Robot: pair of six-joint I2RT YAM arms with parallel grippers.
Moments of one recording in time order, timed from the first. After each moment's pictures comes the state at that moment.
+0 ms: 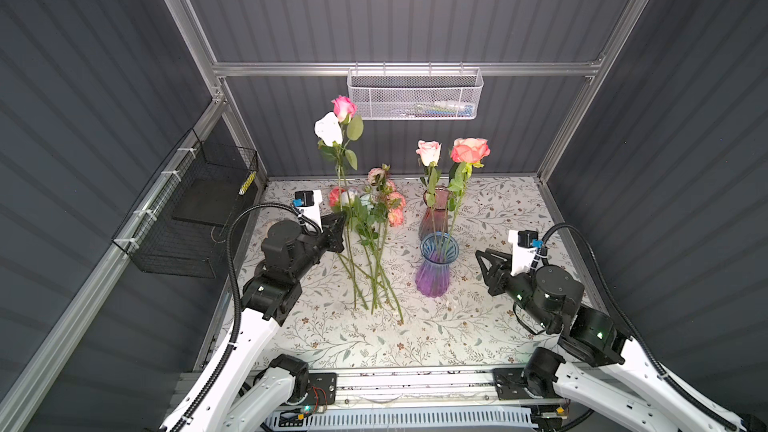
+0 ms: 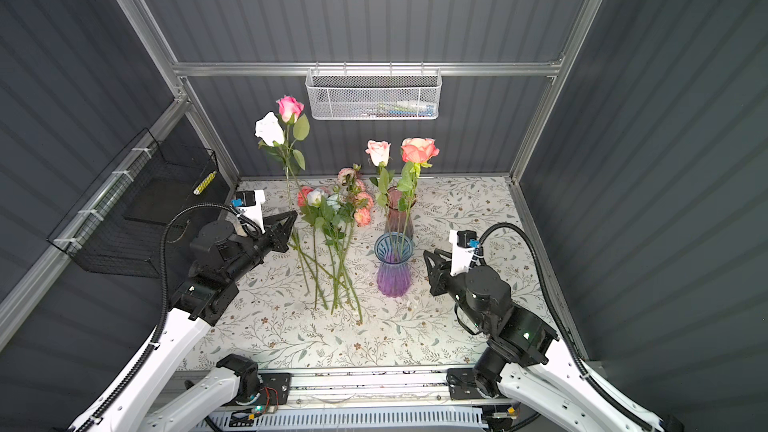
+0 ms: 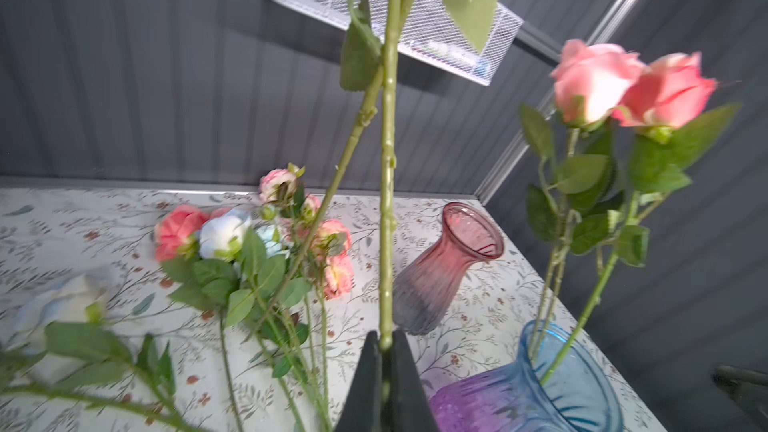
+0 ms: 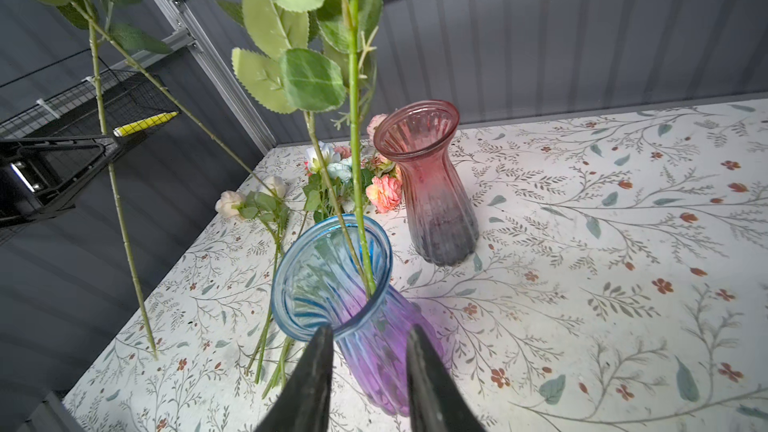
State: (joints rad) left arm -0.36 0.87 0.87 -0.12 0.21 -0.35; right arm 0.82 0.58 0.73 -0.38 0.32 0.44
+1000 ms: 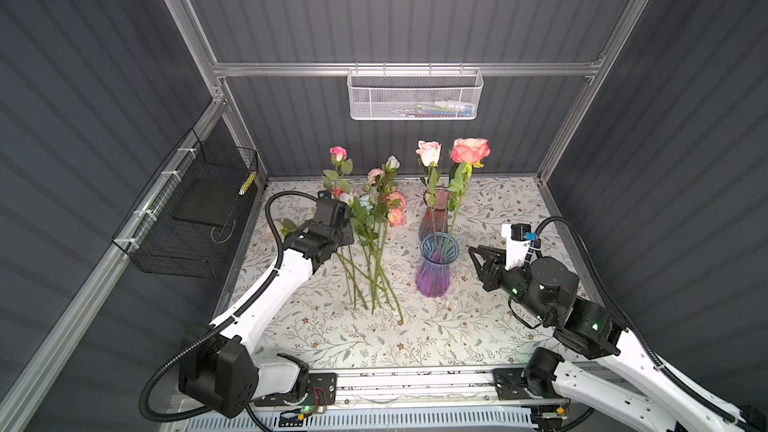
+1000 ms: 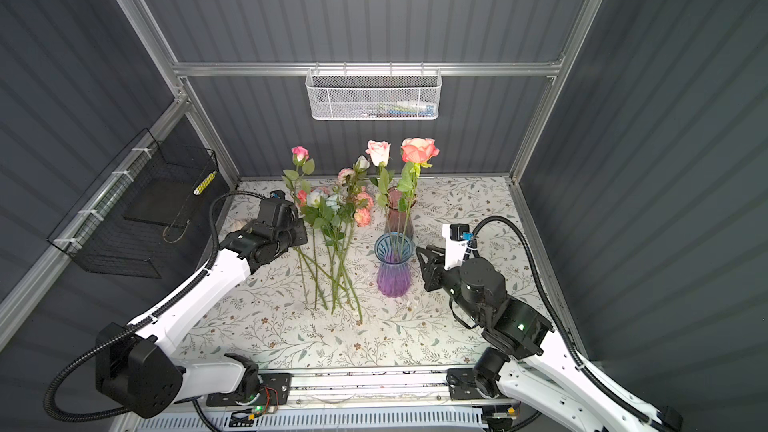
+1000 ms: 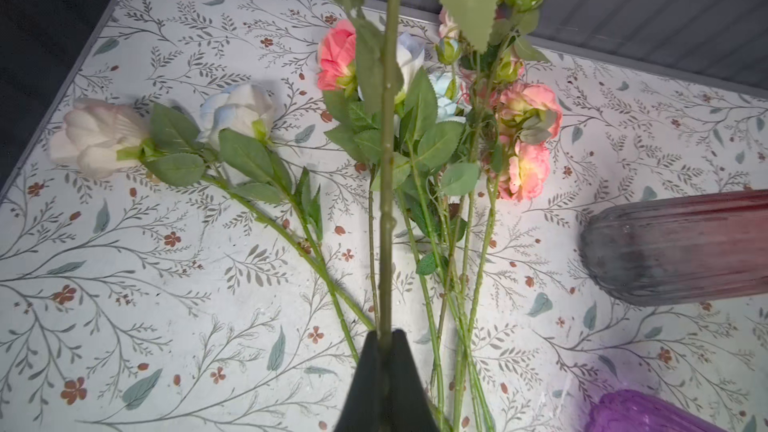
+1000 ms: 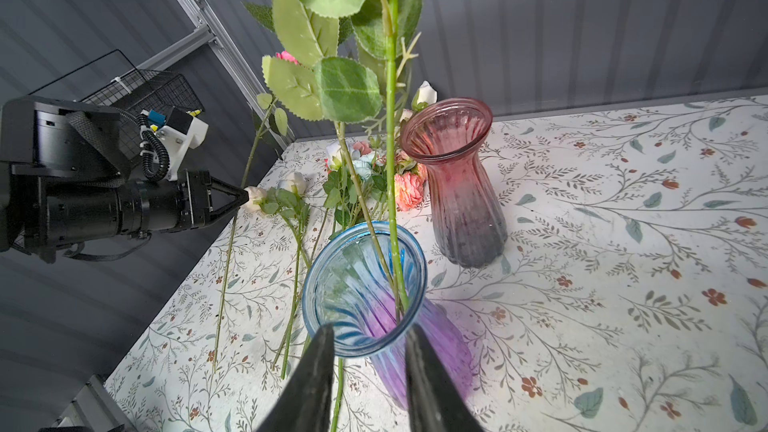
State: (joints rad) left arm -0.43 1.30 1.09 -0.56 -0.26 -0.44; right arm 0.82 0.64 0.77 -0.37 0.28 0.47
